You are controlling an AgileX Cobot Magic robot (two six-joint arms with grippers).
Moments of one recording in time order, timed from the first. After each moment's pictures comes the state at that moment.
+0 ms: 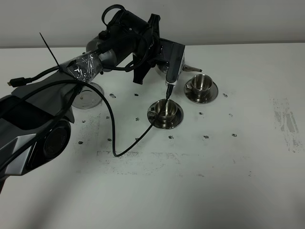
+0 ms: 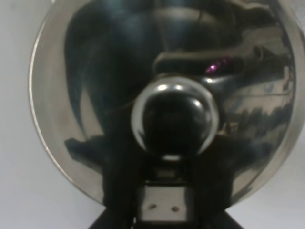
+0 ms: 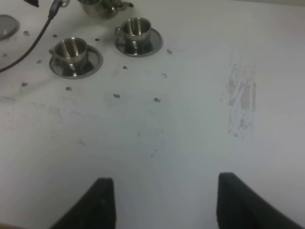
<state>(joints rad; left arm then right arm) -0.53 2.54 -2.31 0.25 0.71 1.29 0.11 -0.01 -0.52 0.17 1.13 -0.16</state>
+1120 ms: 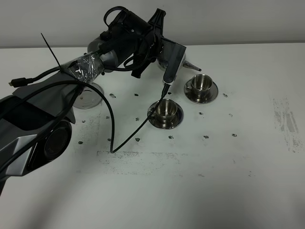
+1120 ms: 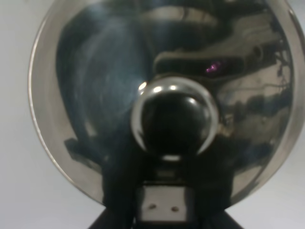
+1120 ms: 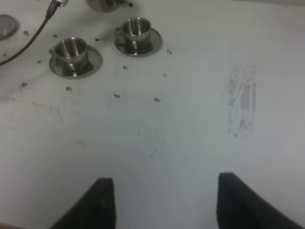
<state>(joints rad) -0.54 2.54 -2.31 0.33 0.64 1.37 0.11 -0.01 -0.52 0.17 1.13 -0.16</state>
